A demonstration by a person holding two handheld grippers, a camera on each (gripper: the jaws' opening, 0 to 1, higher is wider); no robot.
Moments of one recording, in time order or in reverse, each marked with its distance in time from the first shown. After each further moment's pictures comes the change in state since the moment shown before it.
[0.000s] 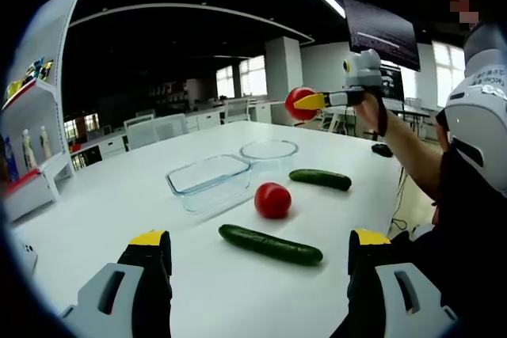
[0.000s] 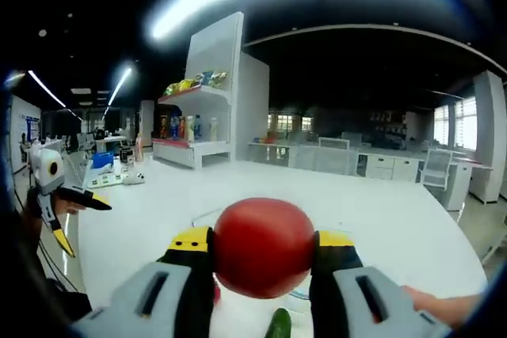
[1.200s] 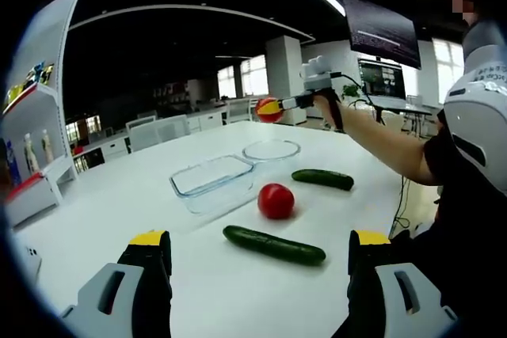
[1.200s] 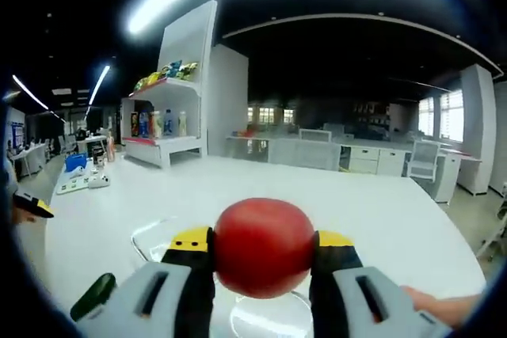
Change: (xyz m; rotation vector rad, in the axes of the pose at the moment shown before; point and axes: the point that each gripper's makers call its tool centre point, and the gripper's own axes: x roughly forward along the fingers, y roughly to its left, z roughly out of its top) left arm -0.002 0.004 0.003 0.013 0.006 0.012; right arm 0.102 -0.075 -0.022 0.024 0.070 -0.089
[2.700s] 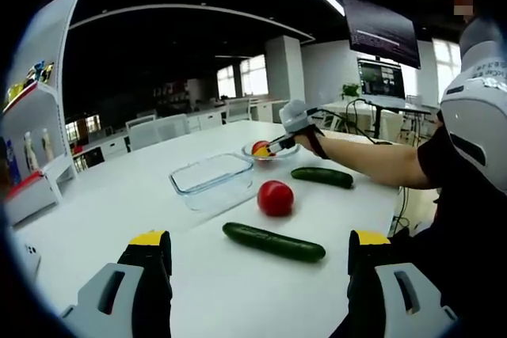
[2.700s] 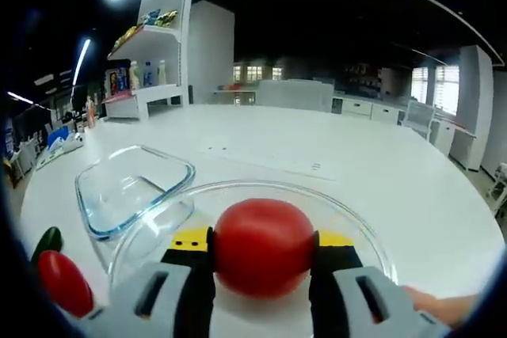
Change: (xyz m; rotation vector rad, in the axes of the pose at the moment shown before) left arm -0.002 0.000 -0.006 0.000 0.003 -0.003; right arm 0.055 -0.015 -0.125 0.036 0.226 -0.052
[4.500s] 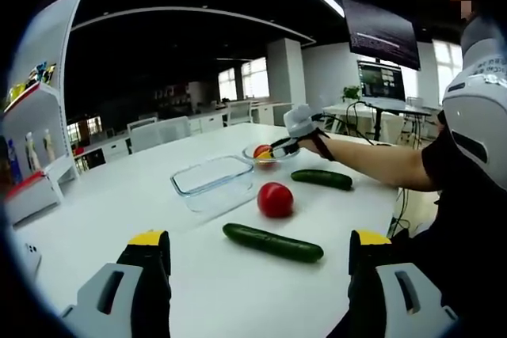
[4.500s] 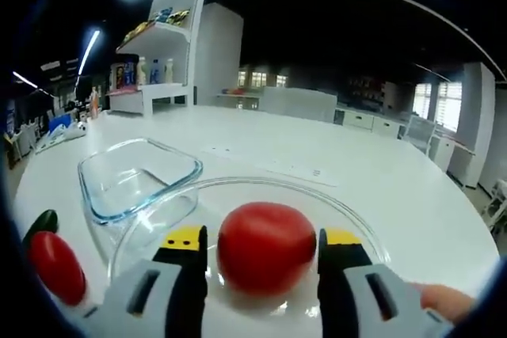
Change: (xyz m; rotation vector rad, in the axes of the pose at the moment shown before) left arm -0.005 -0.001 0.001 0.000 -0.017 0.006; right arm -0.012 0.003 0.002 -0.075 -0.058 -0.010
